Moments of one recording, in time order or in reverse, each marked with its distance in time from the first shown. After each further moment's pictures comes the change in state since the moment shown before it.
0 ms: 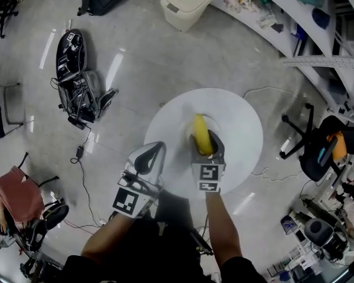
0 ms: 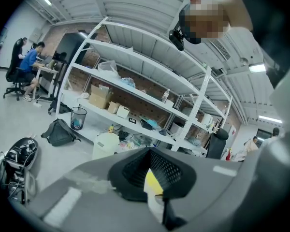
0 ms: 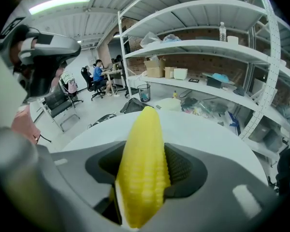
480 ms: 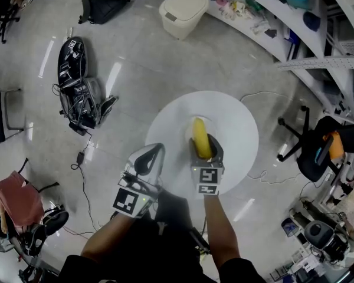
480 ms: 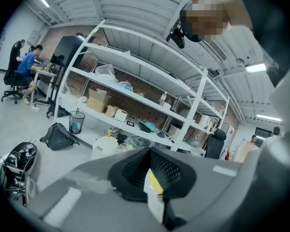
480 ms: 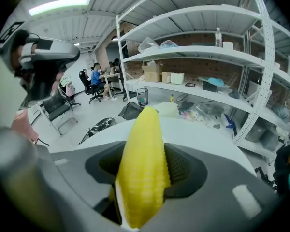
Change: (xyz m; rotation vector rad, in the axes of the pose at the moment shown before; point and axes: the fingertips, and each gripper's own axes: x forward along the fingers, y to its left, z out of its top) left arm -0.015 -0.010 0.015 0.022 -0.020 -0.014; right arm -0.024 0.003 0.015 0.016 -0.036 -0.032
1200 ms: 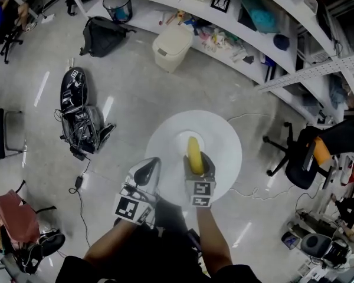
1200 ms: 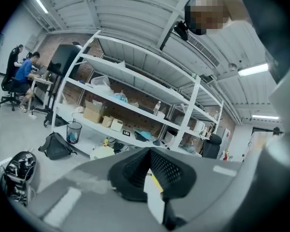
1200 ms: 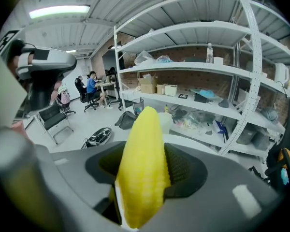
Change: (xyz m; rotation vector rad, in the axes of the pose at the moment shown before) left arm -0.046 -0.035 0.051 0.059 -0.088 -0.042; right arm -0.068 0.015 0.049 0.042 -0.084 -0.067
